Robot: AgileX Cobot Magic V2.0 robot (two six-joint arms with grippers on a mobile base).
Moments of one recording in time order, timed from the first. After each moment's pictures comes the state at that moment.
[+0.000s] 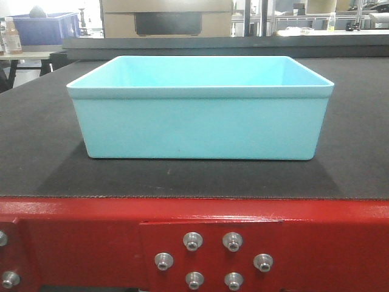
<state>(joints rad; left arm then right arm) -0.15 0.26 -0.45 0.17 0.40 -0.23 0.06 0.55 -0.52 0.03 0.33 0.03</state>
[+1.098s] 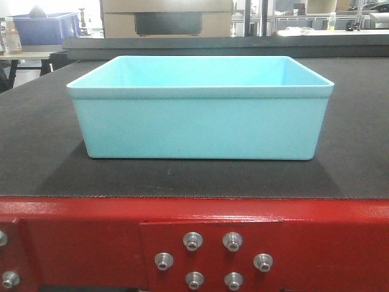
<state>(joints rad) 0.02 0.01 0.00 -0.01 0.06 0.02 0.06 0.55 -0.52 0.03 0.33 0.03</state>
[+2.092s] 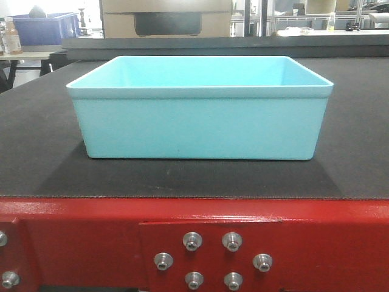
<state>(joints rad) 0.02 0.01 0.00 -0.01 0.06 0.02 -0.14 0.10 -0.09 0.11 0.13 -0.08</state>
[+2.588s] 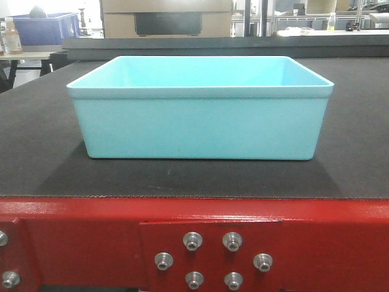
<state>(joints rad) 0.02 0.01 0.00 -0.01 0.05 0.02 -0.14 0.01 0.00 0.11 0.10 -0.08</state>
